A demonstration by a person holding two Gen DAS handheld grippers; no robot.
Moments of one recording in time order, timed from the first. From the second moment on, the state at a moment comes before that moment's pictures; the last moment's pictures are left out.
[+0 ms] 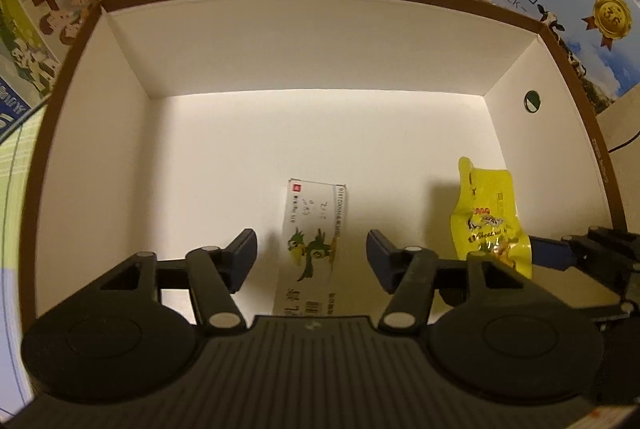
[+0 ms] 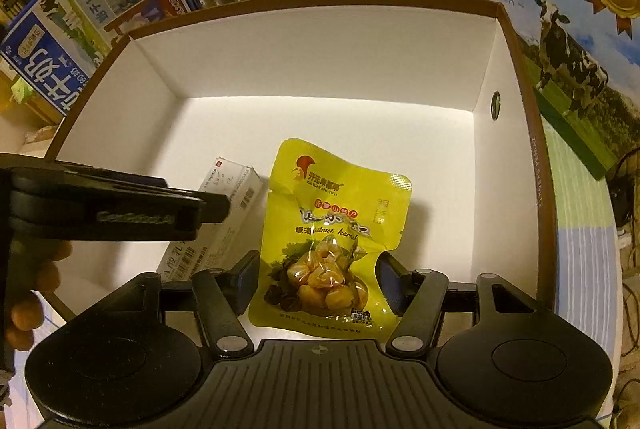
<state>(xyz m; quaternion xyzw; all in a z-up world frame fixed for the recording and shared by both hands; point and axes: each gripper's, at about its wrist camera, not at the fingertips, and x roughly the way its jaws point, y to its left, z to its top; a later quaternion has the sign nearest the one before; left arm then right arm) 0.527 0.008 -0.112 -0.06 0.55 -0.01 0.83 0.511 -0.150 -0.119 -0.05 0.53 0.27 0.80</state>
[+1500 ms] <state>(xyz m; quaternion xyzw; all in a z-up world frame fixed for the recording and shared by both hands) 0.314 0.019 0.025 -0.05 0.44 -0.01 0.90 0.326 -0.240 0.003 0.07 0.40 0.28 0.87</state>
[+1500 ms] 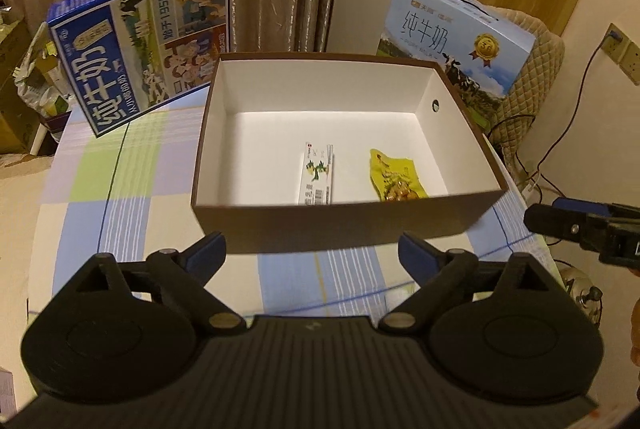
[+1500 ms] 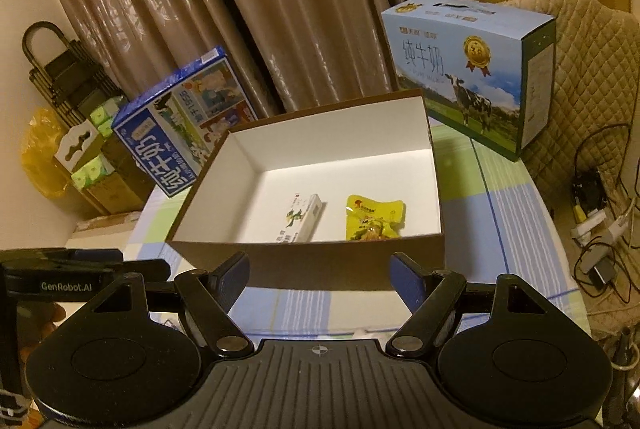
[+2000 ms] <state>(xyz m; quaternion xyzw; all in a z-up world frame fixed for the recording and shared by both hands) 0.250 0.015 0.023 -0.07 0.45 0.01 0.89 0.279 -0.256 0.005 0.08 0.40 0.28 0.87</state>
